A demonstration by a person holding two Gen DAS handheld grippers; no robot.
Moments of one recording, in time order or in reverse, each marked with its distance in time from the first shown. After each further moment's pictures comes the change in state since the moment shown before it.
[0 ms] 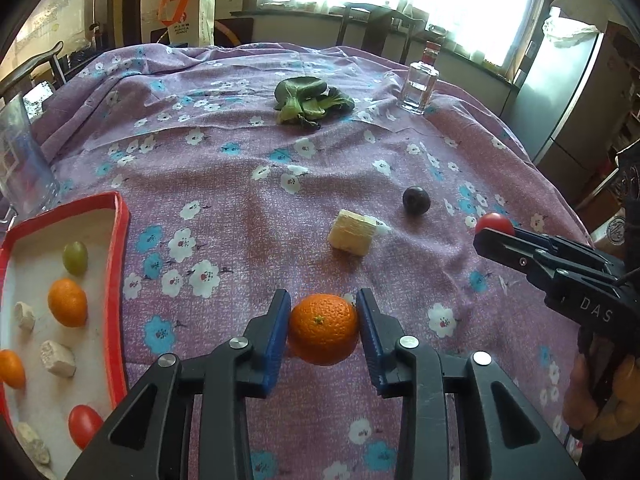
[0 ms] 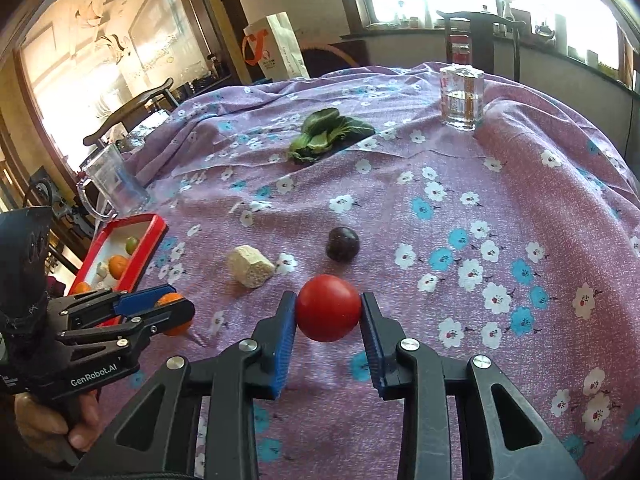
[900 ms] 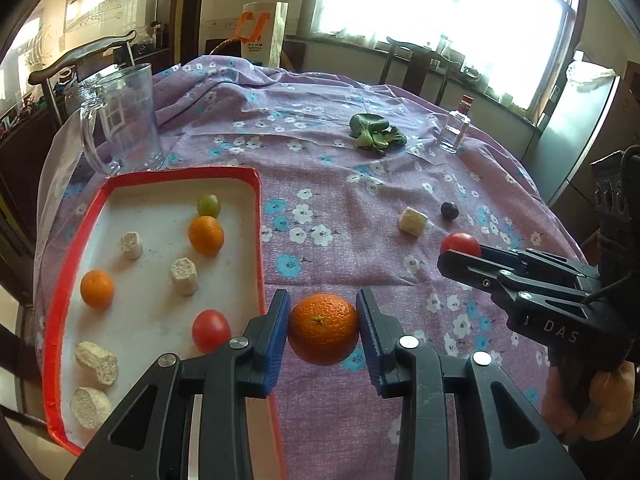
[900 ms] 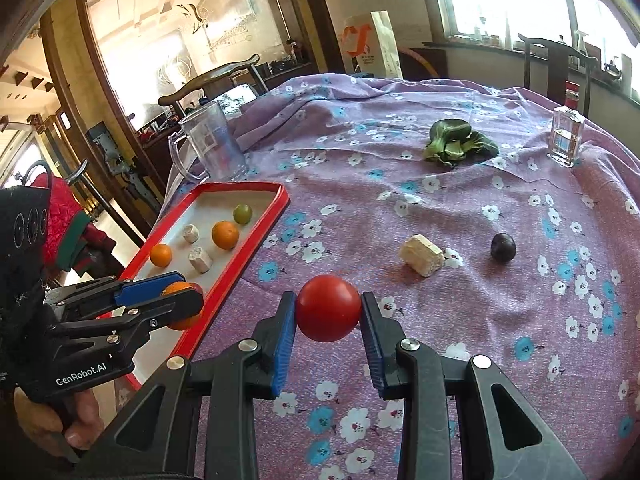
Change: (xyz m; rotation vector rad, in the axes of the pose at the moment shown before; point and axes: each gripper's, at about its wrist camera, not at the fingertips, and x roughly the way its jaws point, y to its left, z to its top) left arm -0.118 0.050 -0.063 -0.118 -0.105 0.068; right arm -0.005 0.117 -0.018 -0.165 0.023 0.157
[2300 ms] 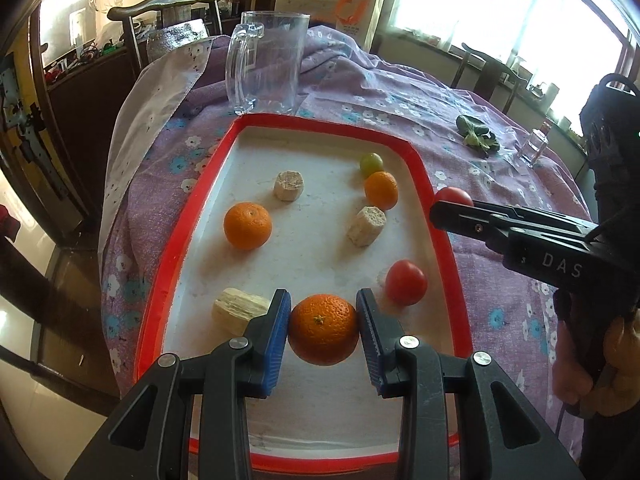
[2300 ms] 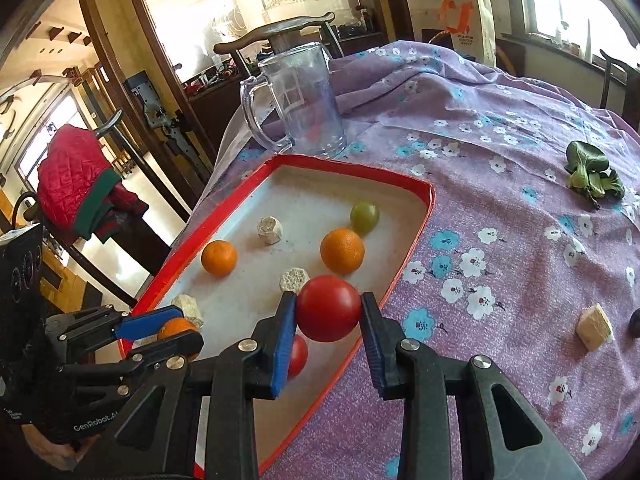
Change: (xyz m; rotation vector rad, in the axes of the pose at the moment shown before) left arm -0.012 0.105 -0.027 -0.153 0.043 0.128; right arm 0.106 0.113 0.039 -0.138 0.123 0.121
